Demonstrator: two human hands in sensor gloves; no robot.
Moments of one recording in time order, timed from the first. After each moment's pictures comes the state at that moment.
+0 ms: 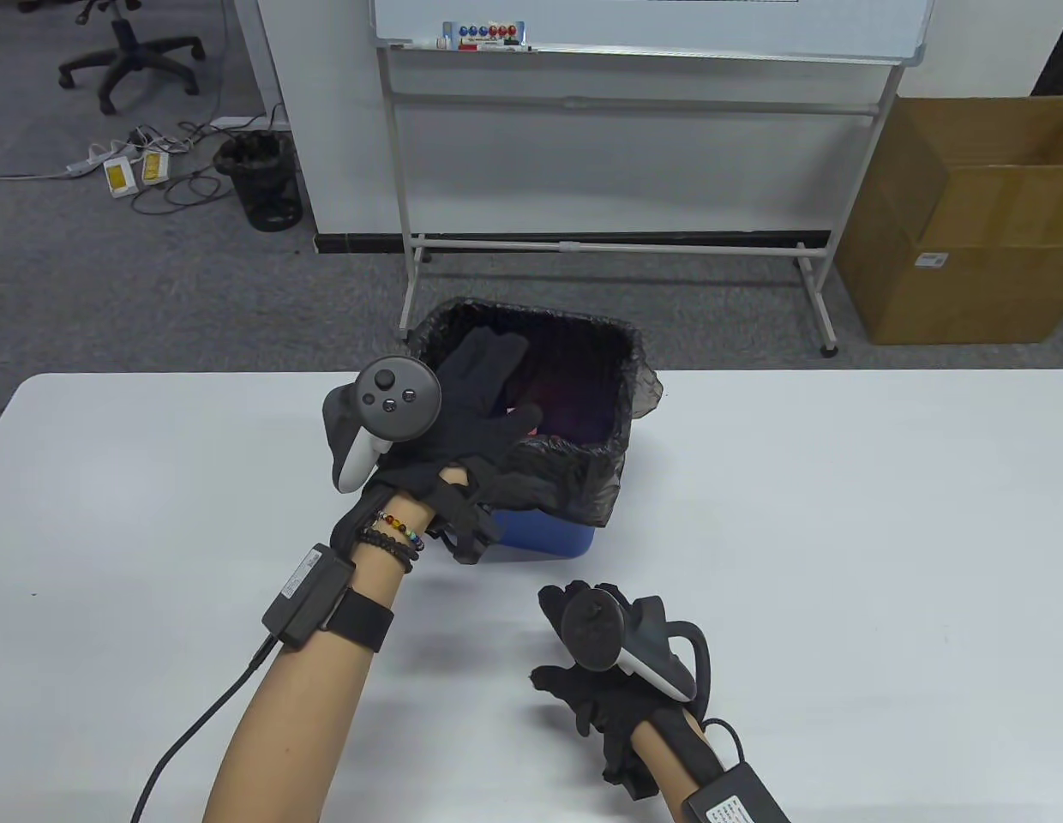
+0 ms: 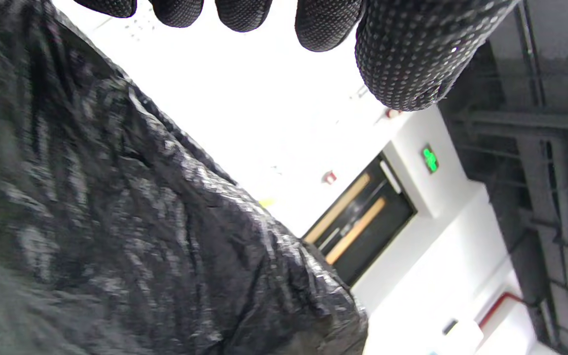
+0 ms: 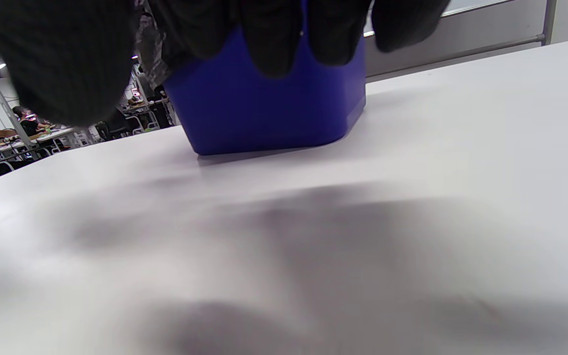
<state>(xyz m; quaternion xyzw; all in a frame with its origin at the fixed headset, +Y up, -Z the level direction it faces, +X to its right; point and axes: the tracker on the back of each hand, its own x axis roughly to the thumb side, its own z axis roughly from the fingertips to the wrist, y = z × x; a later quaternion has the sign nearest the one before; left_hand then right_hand) -0.141 -0.544 -0.453 0.07 -0.19 0.38 0.90 0.061 -0.708 -0.329 0.10 0.08 0.98 0.13</state>
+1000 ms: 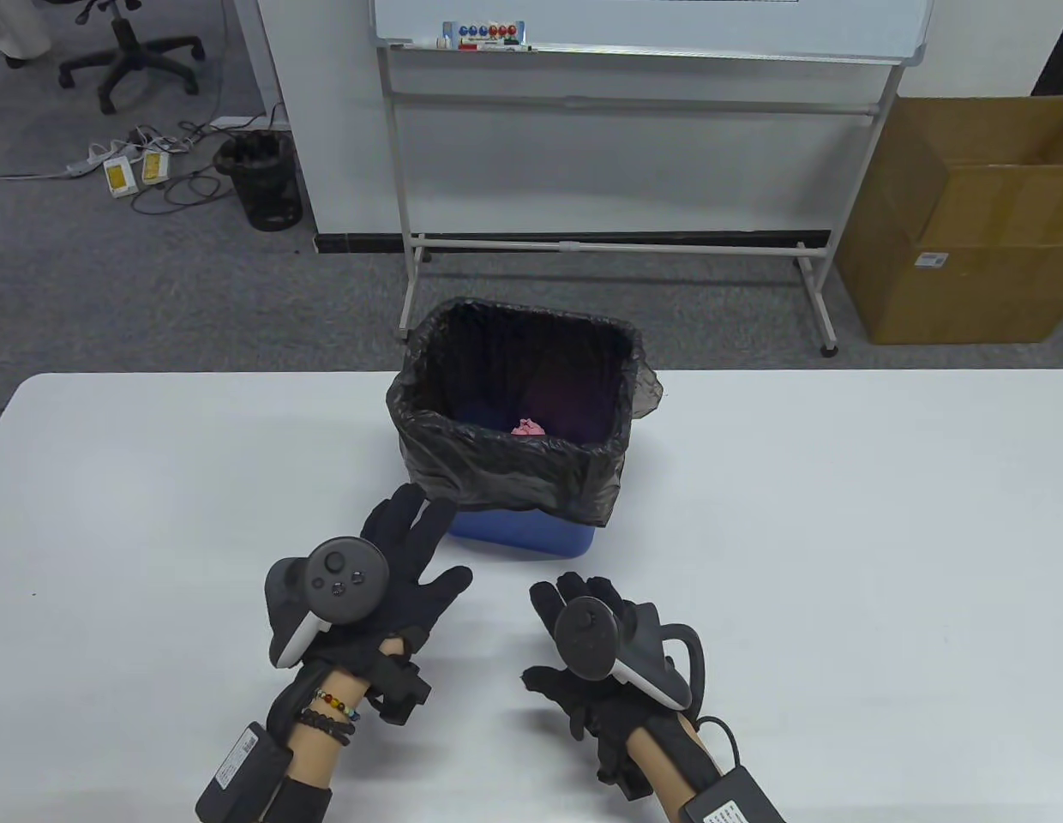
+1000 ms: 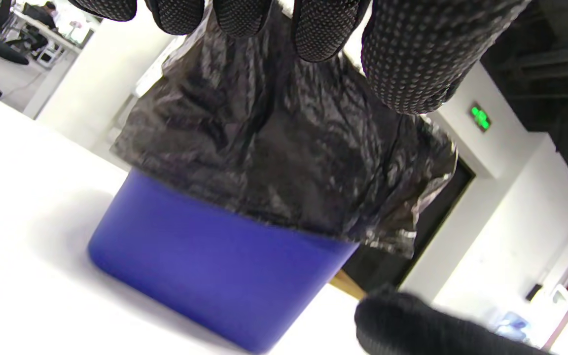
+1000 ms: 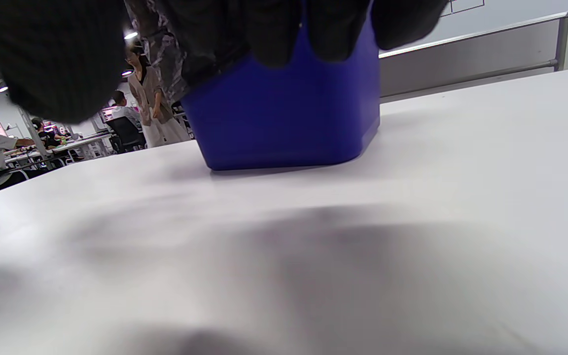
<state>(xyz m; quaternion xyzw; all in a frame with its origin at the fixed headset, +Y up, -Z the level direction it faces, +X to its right) -0.196 -0.653 -0.348 0.06 -0.14 0.30 0.94 0.055 -0.707 -0.324 0.12 0.04 0.98 0.13</state>
